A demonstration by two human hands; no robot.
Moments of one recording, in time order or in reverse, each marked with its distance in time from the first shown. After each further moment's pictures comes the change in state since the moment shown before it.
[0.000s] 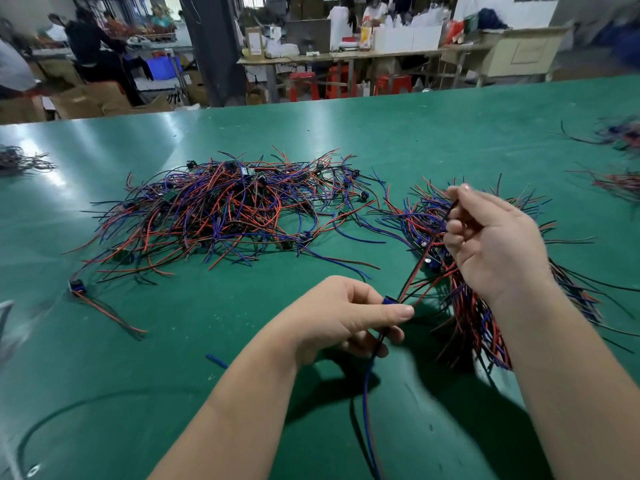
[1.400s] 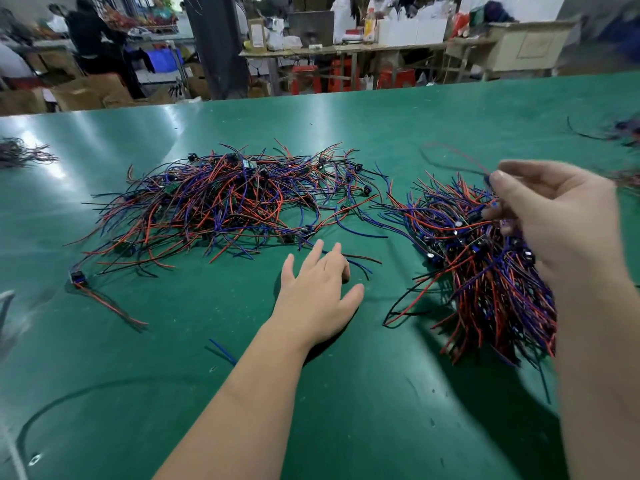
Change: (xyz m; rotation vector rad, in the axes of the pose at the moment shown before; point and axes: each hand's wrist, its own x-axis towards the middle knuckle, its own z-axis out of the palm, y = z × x) left_hand 0.041 -0.043 -0.029 1.122 0.524 0.162; right_hand 0.011 -0.026 -0.030 -0.525 0.025 -0.414
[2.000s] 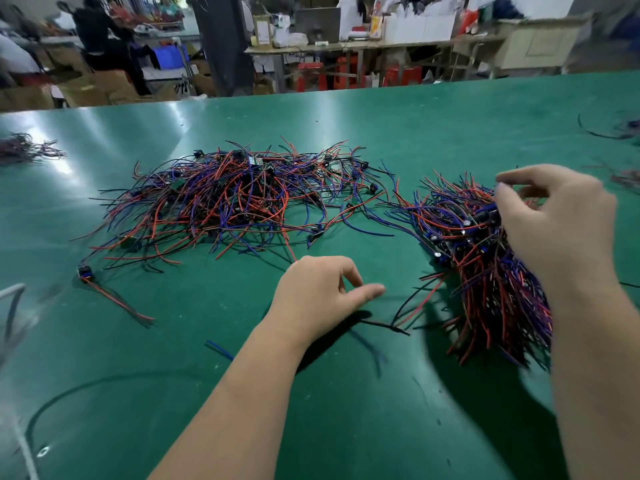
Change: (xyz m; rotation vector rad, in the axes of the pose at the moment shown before) left_hand -0.011 0.007 -0.023 -0.182 0.183 0.066; right_hand -0.009 -0.004 0.007 -0.702 0.076 -0.254
